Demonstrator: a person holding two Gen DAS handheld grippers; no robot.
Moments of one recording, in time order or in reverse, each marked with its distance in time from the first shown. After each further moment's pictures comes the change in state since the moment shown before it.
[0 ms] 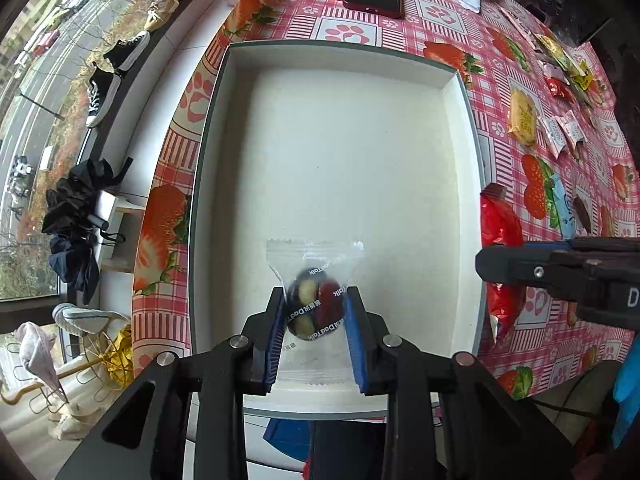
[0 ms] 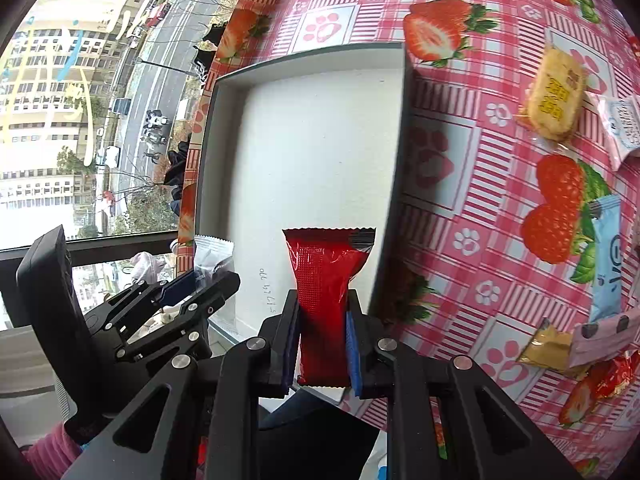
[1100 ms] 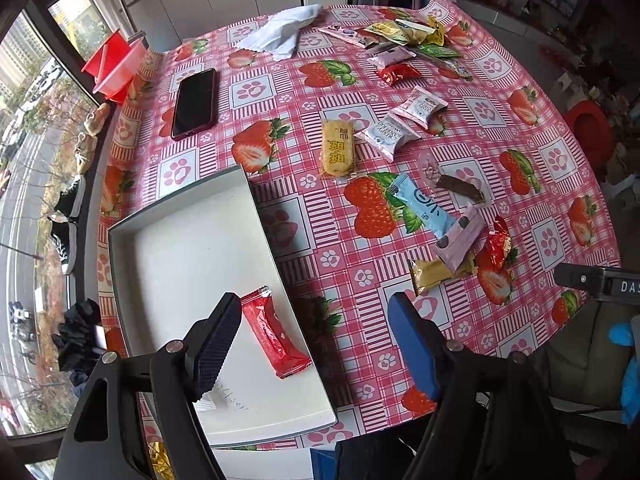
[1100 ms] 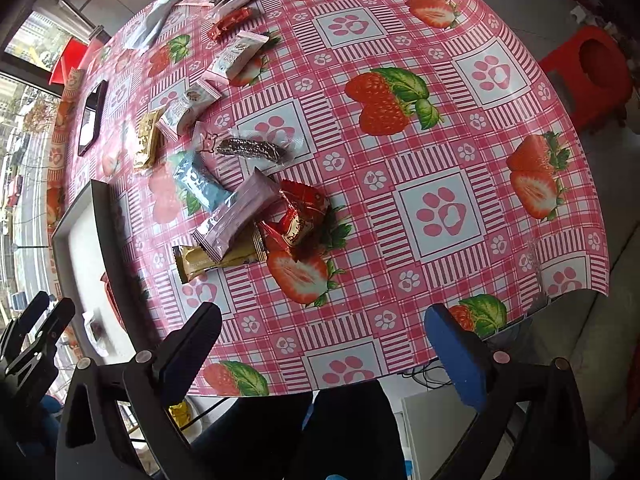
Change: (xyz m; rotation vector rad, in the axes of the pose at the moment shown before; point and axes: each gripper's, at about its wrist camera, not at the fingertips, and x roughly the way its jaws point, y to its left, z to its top) left arm -0.080 -0.164 0.002 0.394 -0.225 -0.019; right arm -0.153 -0.188 -0.182 0.653 -0.323 -0.357
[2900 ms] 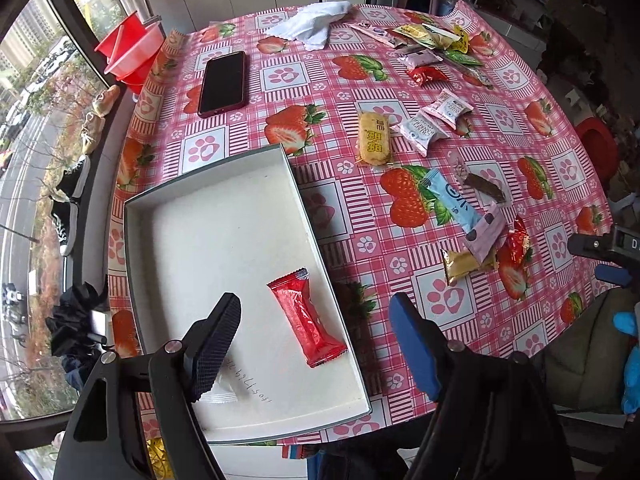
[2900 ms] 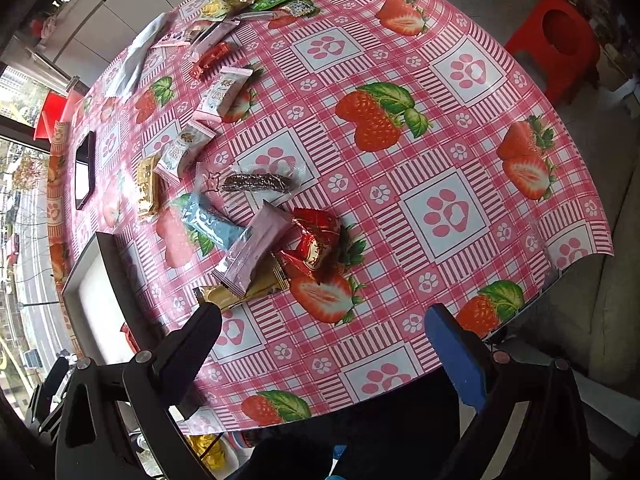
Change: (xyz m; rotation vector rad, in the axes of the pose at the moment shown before) left arm 0.009 0.037 -0.020 -0.068 0.015 -0.009; right arm -0.002 0.011 0.000 0.142 -0.072 0.022
